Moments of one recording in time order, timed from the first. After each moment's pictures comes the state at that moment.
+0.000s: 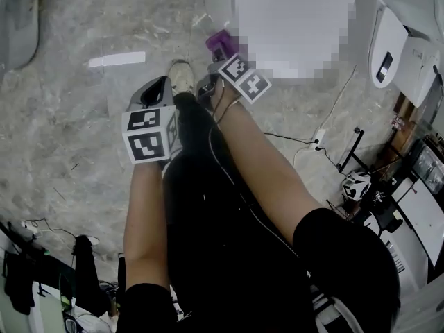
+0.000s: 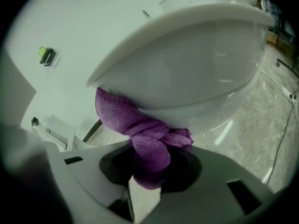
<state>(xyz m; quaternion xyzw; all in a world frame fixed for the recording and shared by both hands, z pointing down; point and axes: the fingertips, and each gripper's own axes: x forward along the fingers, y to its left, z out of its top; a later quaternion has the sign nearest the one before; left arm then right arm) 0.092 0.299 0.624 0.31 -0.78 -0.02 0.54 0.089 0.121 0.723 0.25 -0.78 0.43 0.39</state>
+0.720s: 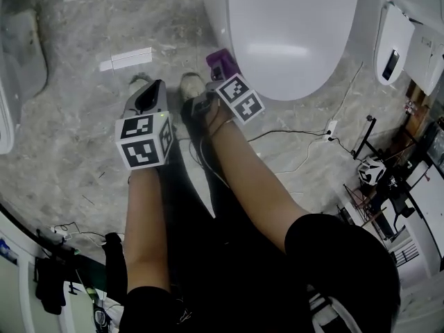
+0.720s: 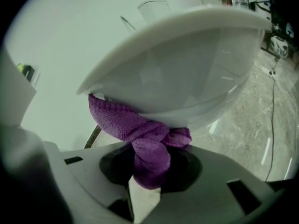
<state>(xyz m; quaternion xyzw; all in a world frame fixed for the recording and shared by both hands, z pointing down) -0.027 0.281 0.612 0.34 -0.76 0.02 0.56 0.050 0.118 0.724 0.36 -0.71 0.48 0.36</state>
